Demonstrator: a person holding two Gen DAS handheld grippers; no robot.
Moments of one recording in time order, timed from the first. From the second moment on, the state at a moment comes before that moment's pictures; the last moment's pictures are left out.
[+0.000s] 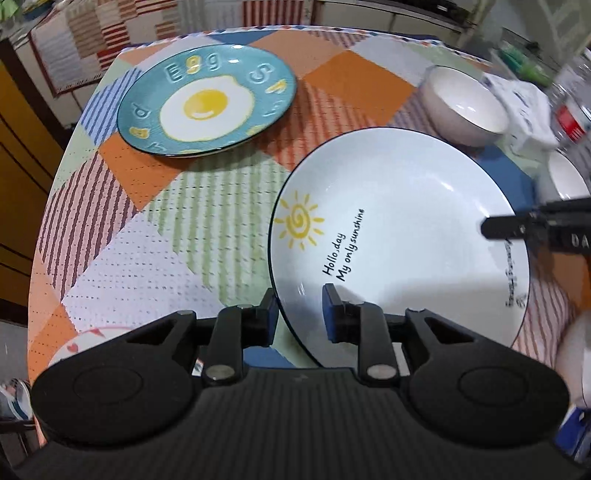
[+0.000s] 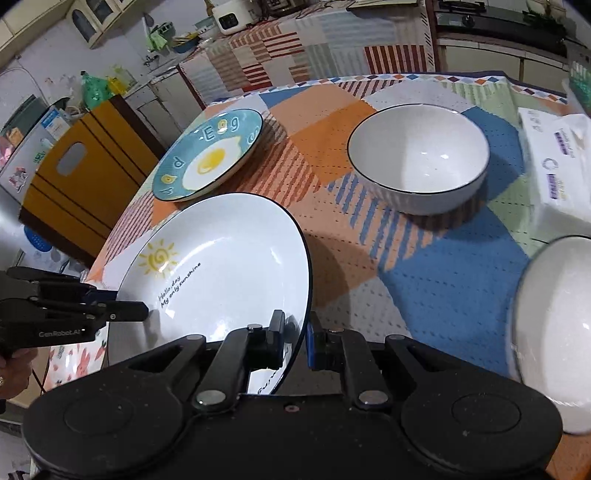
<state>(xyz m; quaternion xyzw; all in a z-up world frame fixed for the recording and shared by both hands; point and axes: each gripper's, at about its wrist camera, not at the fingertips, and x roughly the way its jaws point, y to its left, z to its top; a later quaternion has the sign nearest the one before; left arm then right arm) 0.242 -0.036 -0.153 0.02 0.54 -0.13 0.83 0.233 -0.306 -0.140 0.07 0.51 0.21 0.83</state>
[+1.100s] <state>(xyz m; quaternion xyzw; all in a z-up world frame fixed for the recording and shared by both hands) 0.216 -0.023 -0.126 0.06 0.54 -0.14 0.83 0.185 -0.240 -0.086 -0.03 0.47 0.14 0.87</state>
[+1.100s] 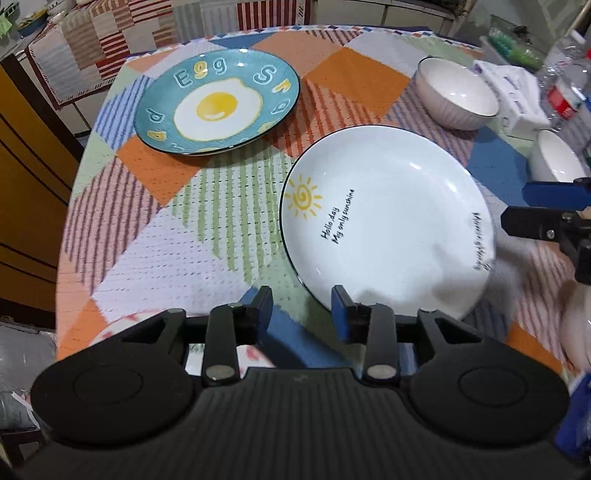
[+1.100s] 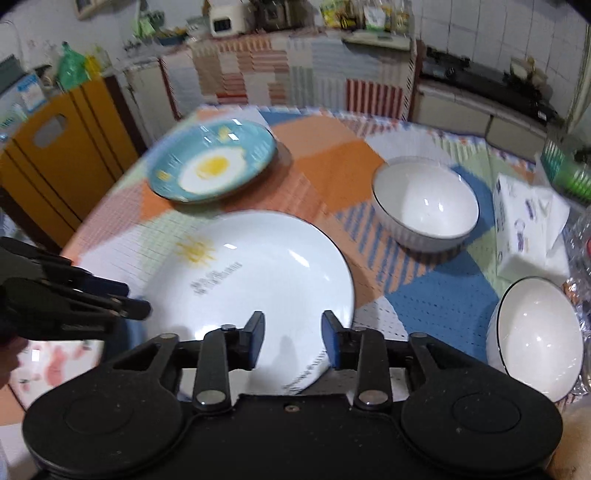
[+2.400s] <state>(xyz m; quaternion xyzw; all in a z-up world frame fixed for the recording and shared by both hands) 0.082 0.158 -0.113 0.08 0.55 -0.14 0.82 0.064 -0.120 -0.091 -0.06 0.44 0.34 0.83</state>
